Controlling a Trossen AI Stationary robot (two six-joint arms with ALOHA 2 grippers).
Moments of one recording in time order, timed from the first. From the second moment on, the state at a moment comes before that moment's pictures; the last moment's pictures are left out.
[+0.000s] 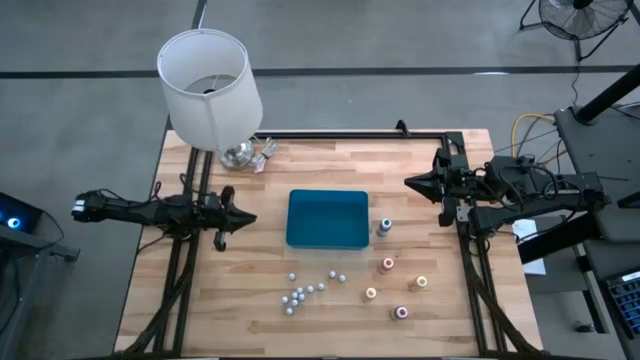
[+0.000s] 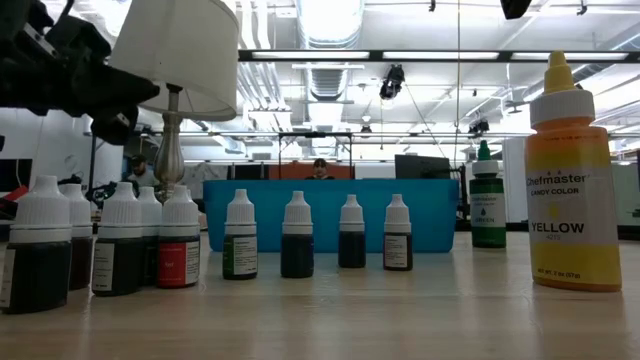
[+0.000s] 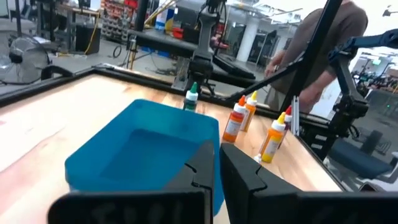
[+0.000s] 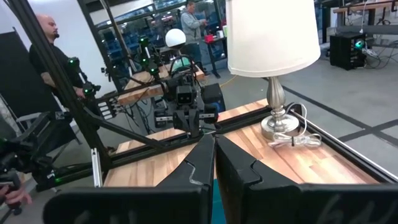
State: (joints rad) left arm -0.13 0.19 0.01 0.11 -0.13 -0.27; right arm 0.09 0.64 0.79 -0.20 0.20 0.31
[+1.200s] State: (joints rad) left arm -0.13 0.19 0.01 0.07 -0.02 -0.22; right arm 0.09 0.64 0.79 -0.20 0.20 0.23
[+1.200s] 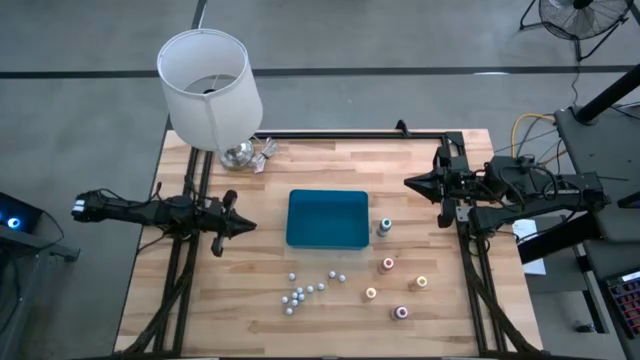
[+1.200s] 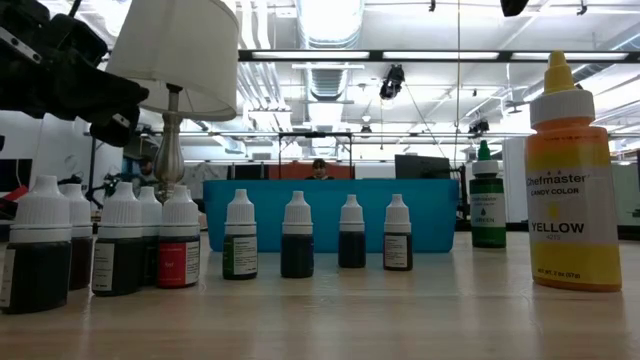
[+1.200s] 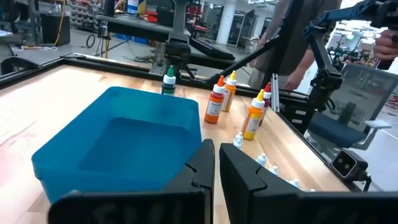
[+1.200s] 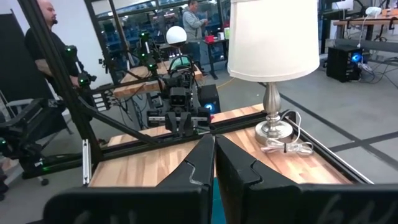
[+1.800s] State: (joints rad) left arm -0.13 0.18 0.01 0.06 -0.02 -0.22; right arm 0.09 0.64 0.79 -0.20 0.20 0.20
